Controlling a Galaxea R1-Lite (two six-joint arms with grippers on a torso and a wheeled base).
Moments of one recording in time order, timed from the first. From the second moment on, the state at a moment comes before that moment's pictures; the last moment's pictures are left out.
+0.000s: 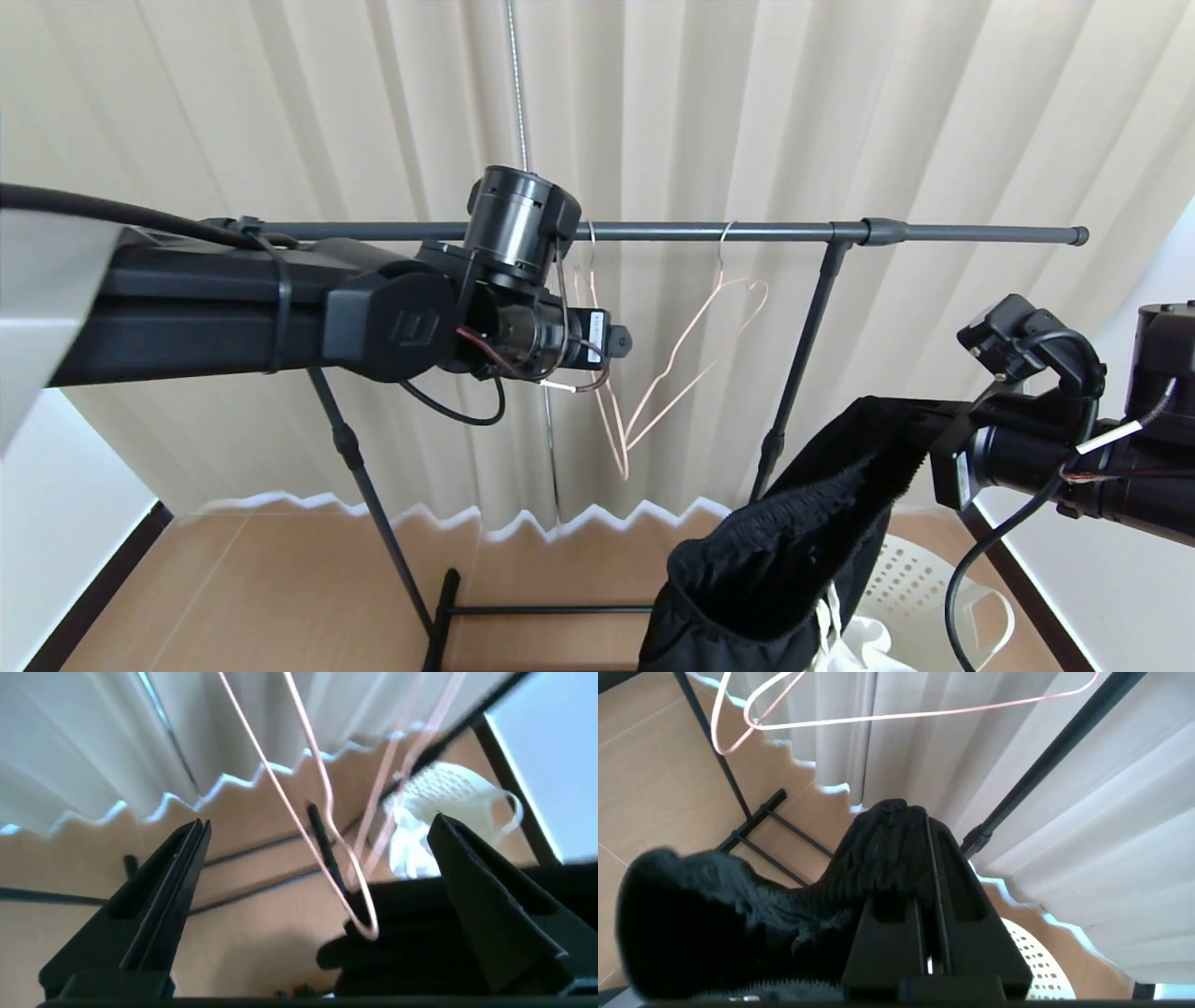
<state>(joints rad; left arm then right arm) -0.62 2.04 -1.63 0.15 0.21 -0.23 0.24 1.48 -0.60 -0.50 0.23 -0.25</state>
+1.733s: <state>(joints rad) -0.59 2.25 -1.76 0.16 0.31 -0.15 0.25 1.48 -0.59 -0.50 0.22 -0.25</state>
